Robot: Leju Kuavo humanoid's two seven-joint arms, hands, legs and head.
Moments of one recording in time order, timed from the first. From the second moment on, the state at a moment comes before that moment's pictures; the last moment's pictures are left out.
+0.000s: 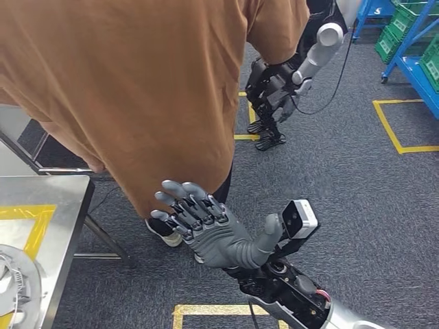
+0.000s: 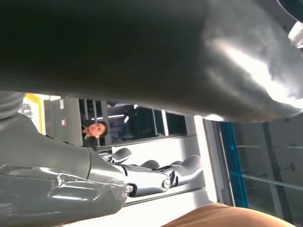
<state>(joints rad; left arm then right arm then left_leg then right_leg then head) -0.10 0.10 -1.06 -0.20 1.23 0.00 0.15 -0.24 0.00 0.63 -1.67 -0.51 0.56 -0.70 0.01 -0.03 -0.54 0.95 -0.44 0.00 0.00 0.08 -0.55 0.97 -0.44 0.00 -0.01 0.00</state>
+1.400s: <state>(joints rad) -0.11 0.10 -1.07 -0.20 1.21 0.00 0.15 -0.22 0.00 0.60 -1.68 -0.50 0.54 -0.70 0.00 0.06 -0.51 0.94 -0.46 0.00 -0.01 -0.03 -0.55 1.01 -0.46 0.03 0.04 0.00</state>
